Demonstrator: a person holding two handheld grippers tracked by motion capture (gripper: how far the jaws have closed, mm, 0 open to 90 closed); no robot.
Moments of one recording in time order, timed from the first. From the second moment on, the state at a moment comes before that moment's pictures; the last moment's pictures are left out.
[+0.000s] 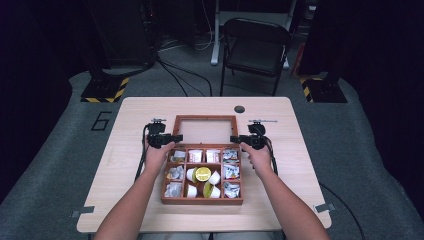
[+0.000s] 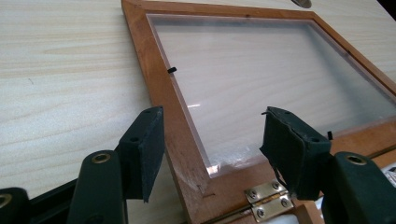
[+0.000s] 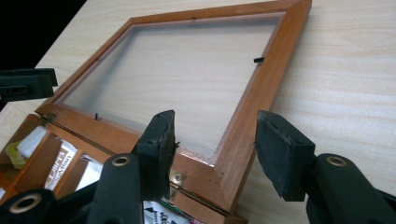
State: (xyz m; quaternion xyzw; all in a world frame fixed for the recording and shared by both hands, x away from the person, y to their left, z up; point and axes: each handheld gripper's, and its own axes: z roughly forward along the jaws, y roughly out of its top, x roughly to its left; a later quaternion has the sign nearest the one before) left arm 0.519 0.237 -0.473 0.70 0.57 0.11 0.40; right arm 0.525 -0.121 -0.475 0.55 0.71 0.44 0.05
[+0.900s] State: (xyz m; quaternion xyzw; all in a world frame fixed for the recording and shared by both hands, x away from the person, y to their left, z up) left arm 0.448 0.234 -0.448 0.74 0.51 0.12 0.42; right arm 0.451 -0.101 -0.441 0.45 0.78 0.43 0.10
